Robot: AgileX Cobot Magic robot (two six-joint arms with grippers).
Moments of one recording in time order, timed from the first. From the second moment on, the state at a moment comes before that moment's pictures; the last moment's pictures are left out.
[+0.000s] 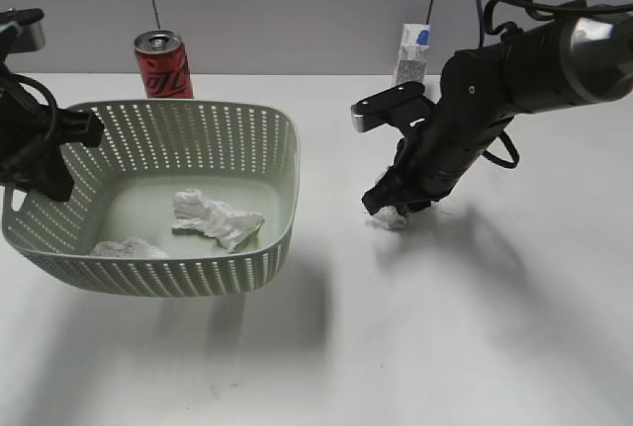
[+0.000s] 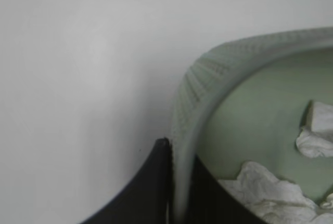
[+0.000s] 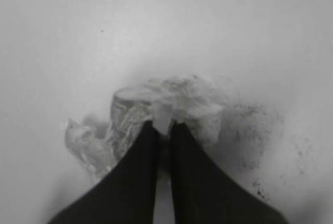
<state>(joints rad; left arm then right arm) -0.30 1.52 -0.99 -0.13 0.83 -0.14 0.48 2.08 -1.25 0.06 0.44 -0.12</state>
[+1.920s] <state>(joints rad) -0.43 1.95 -1.36 -0.17 0.78 -0.22 0.29 1.27 -1.16 0.07 0.70 -0.14</state>
